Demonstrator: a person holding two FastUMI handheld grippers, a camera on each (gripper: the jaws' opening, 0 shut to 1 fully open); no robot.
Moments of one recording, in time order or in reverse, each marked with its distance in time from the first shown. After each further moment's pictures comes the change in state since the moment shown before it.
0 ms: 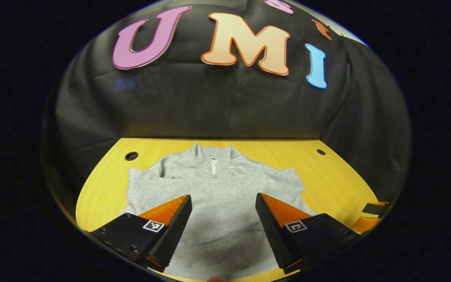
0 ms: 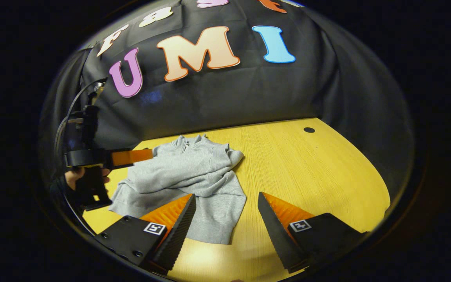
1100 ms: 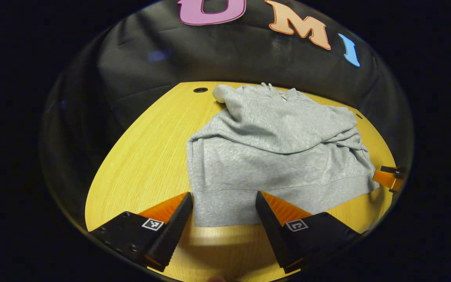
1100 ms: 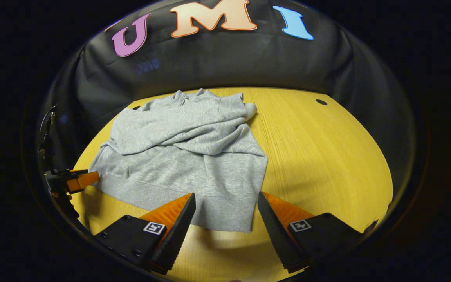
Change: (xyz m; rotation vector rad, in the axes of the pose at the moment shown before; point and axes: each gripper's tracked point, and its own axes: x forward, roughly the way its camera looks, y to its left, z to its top) left arm -0.086 0.141 -0.174 -0.082 0.228 0.203; right arm 0.049 0.029 -0.104 -0.094 0.247 -0.060
